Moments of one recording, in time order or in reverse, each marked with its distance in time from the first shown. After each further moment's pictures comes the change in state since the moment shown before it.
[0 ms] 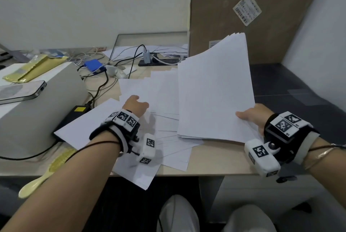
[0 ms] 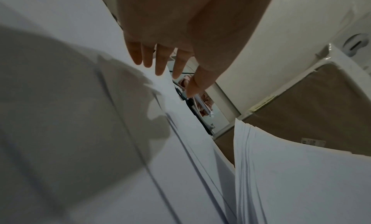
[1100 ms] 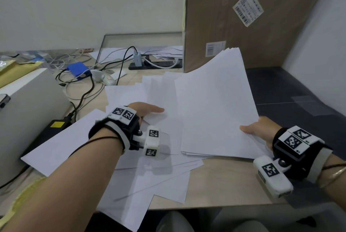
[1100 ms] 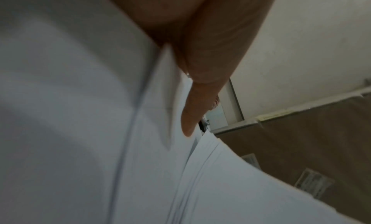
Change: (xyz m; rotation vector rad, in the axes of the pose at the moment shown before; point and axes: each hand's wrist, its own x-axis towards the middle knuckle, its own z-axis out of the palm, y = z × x) left_hand 0.029 0.048 0.014 -0.116 -0.350 -0.170; right_hand 0.037 0.014 -0.006 -0.056 -0.018 0.095
